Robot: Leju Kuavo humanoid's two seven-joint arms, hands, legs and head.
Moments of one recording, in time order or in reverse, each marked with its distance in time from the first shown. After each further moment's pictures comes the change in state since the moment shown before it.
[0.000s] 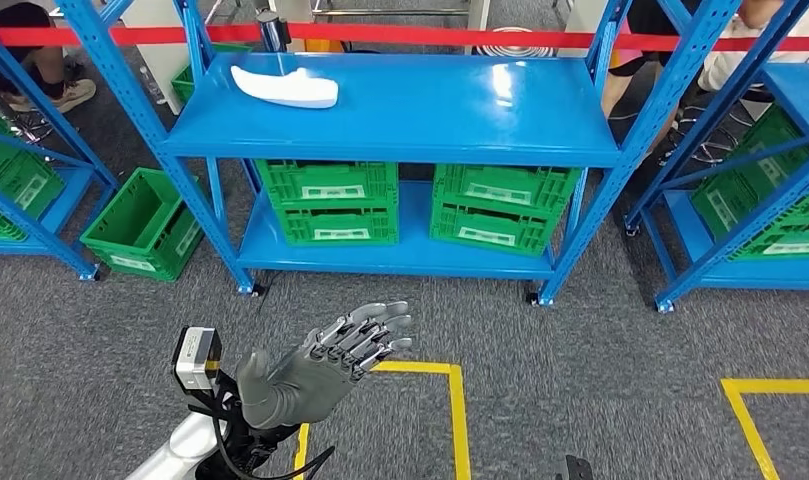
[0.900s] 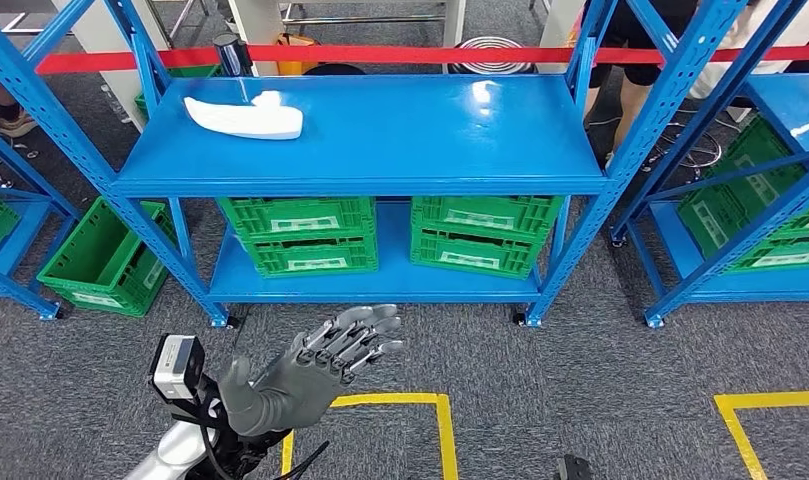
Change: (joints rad) left arm 0.021 0.014 0.018 -0.048 -0.002 -0.012 -0.007; right arm -0.005 0.005 0.001 0.004 0.000 -0.002 -0.007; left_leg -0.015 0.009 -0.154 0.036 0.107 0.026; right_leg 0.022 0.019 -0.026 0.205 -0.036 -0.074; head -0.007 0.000
